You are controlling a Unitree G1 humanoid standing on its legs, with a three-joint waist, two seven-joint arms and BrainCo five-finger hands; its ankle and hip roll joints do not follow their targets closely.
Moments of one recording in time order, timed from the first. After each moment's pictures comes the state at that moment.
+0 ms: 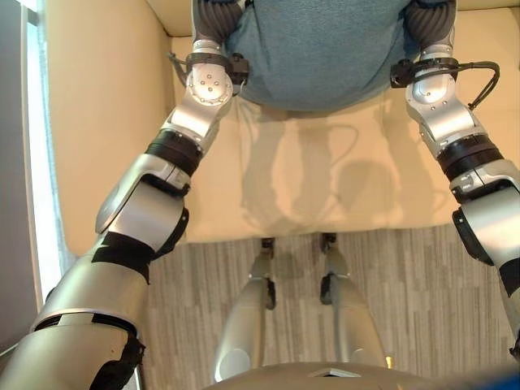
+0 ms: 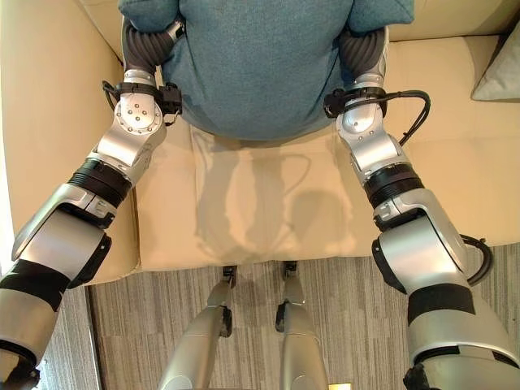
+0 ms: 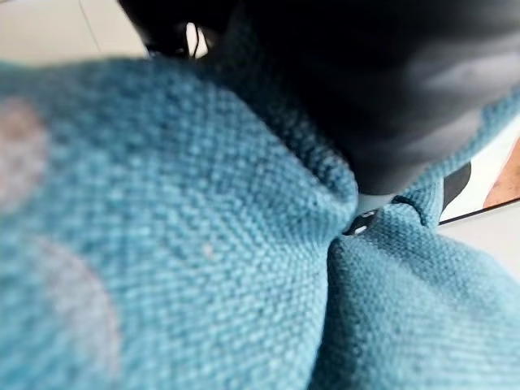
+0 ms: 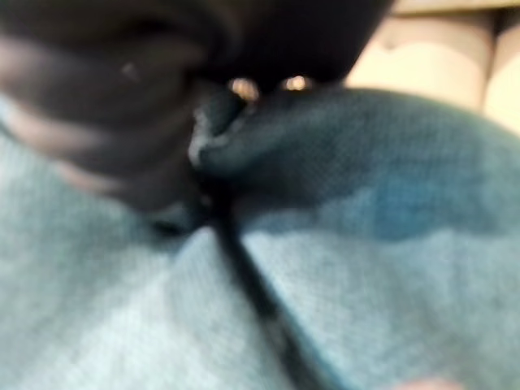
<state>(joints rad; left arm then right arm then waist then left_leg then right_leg) -1.31 0.44 -0.57 0.90 -0.46 -0.31 0.49 -1.30 -0.56 0.56 0.91 0.26 -0.21 -0.55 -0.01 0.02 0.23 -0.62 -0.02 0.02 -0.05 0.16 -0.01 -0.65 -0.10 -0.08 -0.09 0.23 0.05</state>
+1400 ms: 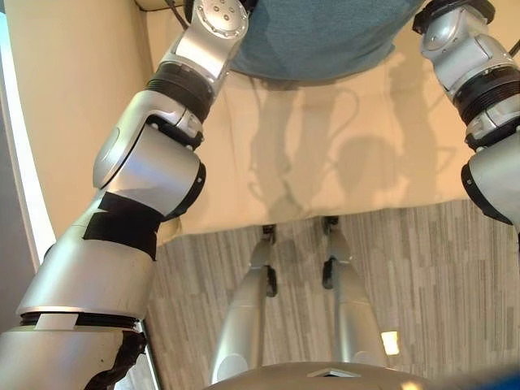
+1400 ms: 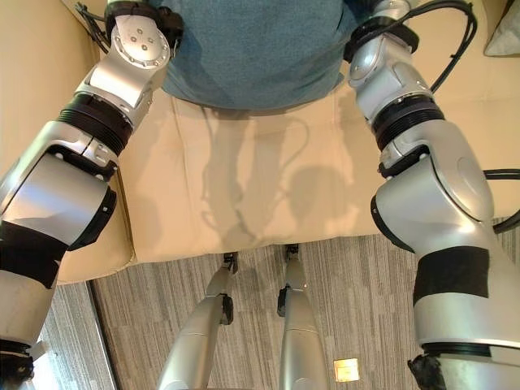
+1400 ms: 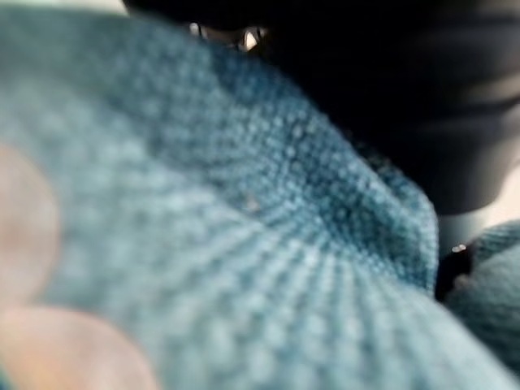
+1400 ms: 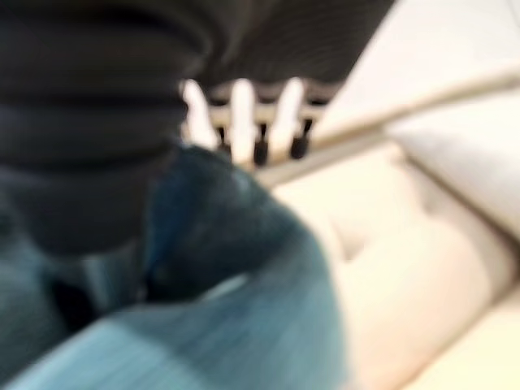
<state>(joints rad) -1.66 0.37 -0.64 1.17 -0.32 -0.17 0.69 -1.67 -0.57 0.91 1.26 -0.06 0.02 -0.69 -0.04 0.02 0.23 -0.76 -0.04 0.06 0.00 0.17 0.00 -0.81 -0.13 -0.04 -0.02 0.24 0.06</state>
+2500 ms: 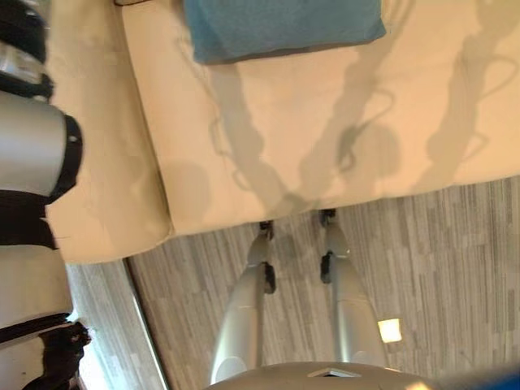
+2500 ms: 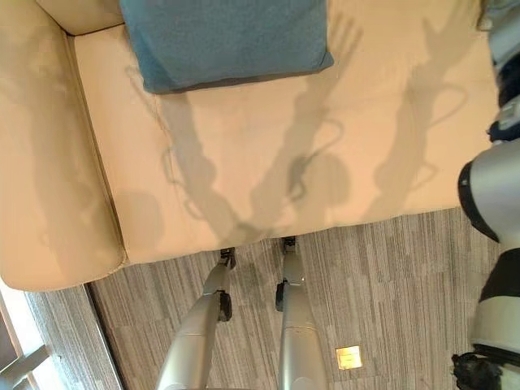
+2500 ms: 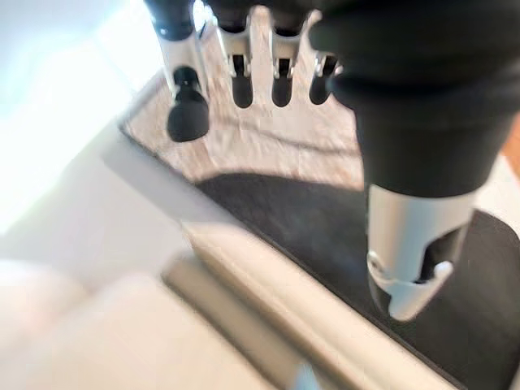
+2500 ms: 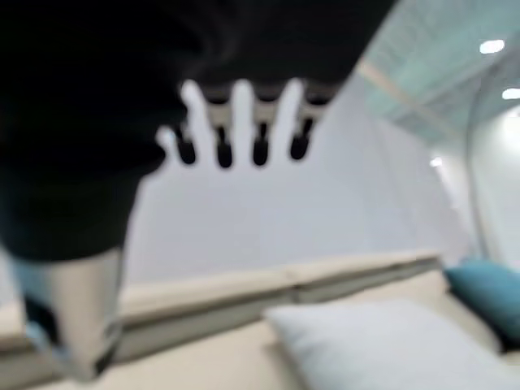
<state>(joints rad) -1.83 0.90 -0.66 1.23 -0.27 -0.12 0.75 -1.82 -0.94 0.90 1.27 0.03 0.02 -0.77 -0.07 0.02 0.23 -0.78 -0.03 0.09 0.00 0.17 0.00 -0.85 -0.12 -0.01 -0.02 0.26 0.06</state>
